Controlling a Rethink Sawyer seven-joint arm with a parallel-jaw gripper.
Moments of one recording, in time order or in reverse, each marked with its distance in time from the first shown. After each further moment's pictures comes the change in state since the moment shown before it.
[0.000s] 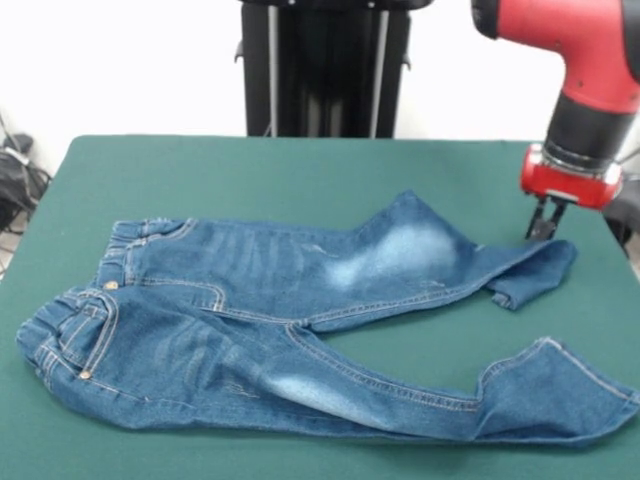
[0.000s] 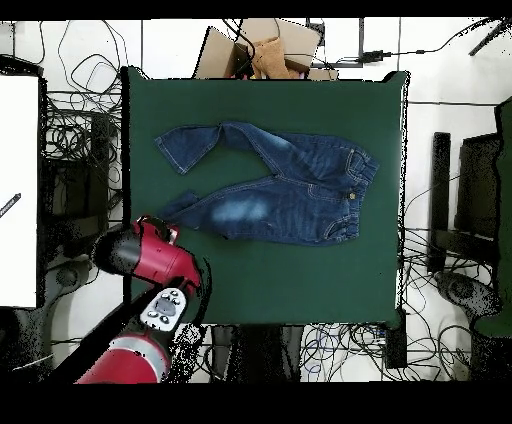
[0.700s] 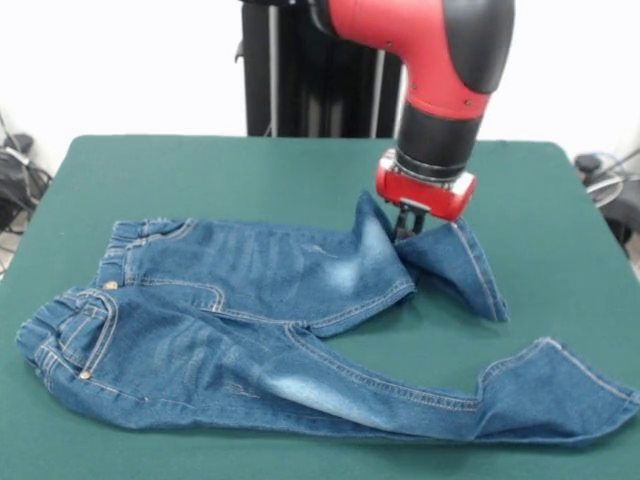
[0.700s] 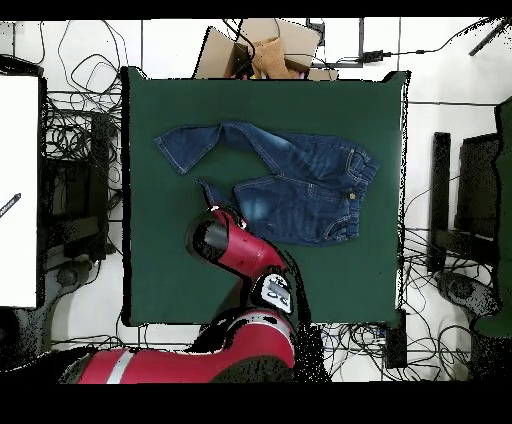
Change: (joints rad) arm -0.380 -0.043 0.060 0.048 -0.289 -0.063 0.000
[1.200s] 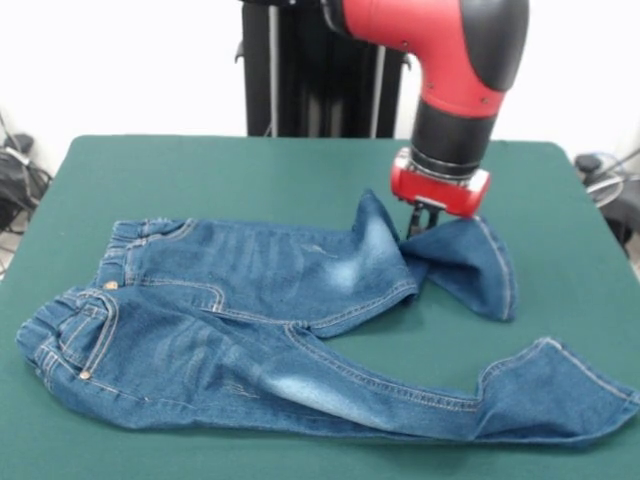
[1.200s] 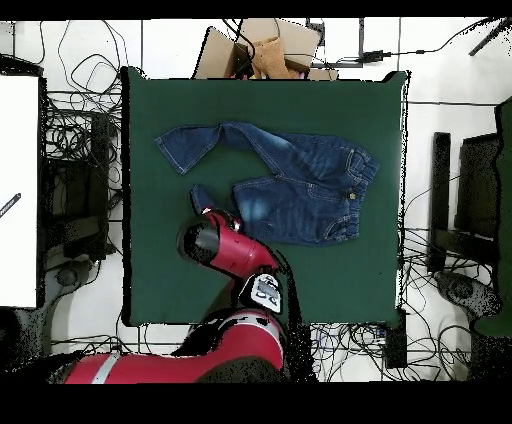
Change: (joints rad) arm 0.043 0.000 -0.001 0.000 -0.011 0.000 0.000
